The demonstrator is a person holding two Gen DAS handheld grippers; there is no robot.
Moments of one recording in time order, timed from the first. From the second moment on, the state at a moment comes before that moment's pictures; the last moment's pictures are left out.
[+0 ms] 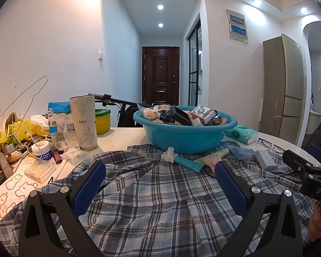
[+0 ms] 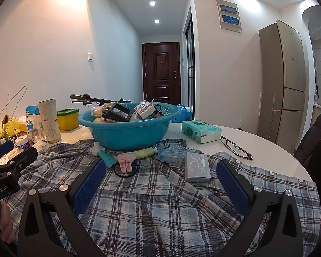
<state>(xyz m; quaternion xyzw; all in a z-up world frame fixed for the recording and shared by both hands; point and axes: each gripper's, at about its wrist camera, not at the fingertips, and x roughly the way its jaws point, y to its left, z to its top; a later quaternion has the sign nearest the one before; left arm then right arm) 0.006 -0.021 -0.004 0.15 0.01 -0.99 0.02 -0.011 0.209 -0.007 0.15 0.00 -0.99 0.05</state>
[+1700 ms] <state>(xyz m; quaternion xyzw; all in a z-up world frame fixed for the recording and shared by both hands) 0.005 -0.021 -0.004 0.15 0.01 -0.99 0.02 -0.012 0.210 -0.008 0.15 0.00 -0.99 0.05</state>
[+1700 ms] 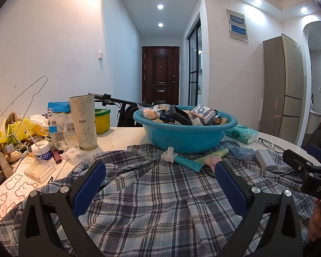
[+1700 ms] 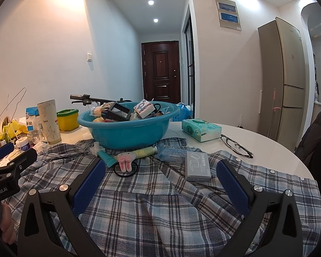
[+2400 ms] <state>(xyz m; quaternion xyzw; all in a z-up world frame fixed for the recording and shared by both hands) 0.005 -0.022 -0.006 0.15 0.01 -0.99 0.02 -0.012 0.210 -0.007 0.16 0.00 -0.99 0.06</state>
